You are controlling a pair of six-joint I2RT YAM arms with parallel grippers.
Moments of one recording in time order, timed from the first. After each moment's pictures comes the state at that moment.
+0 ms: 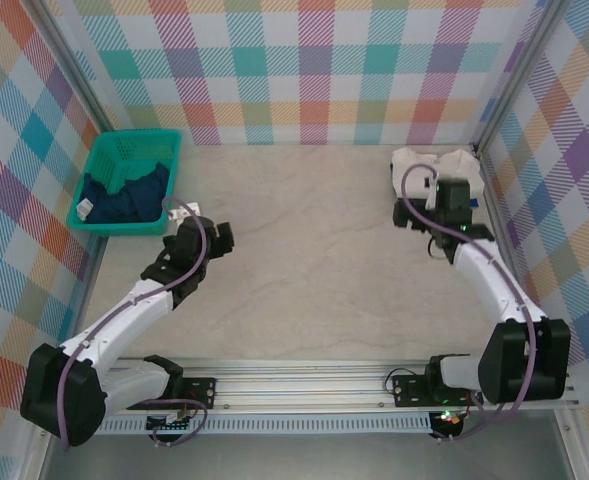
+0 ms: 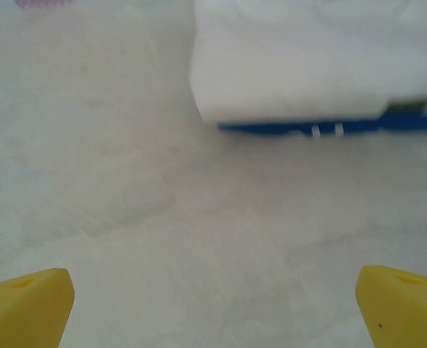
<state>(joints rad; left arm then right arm) -0.39 1.11 0.69 -0.19 -0.50 -0.42 0.06 1.27 0.89 -0.34 0.03 0.13</state>
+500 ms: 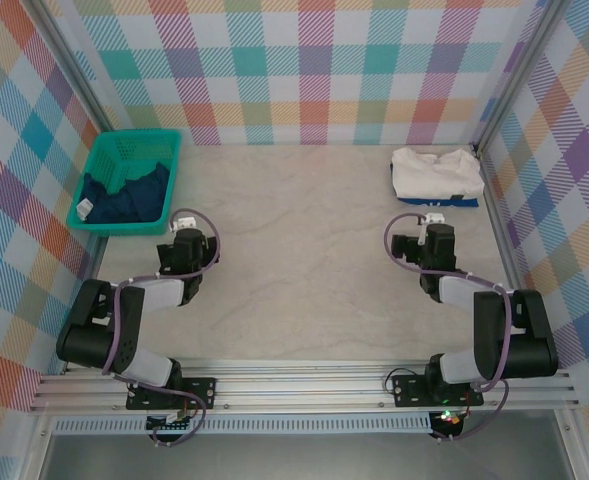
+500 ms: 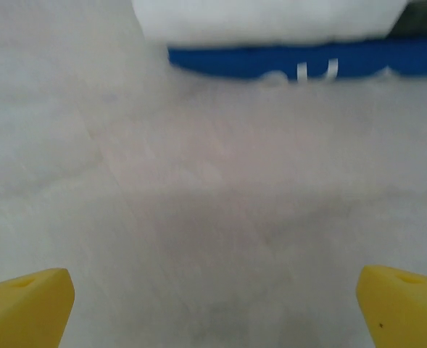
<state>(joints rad) -0.17 1.49 0.48 0.43 -0.42 -0.15 0.05 1.41 0.46 0.39 0.08 0.07</state>
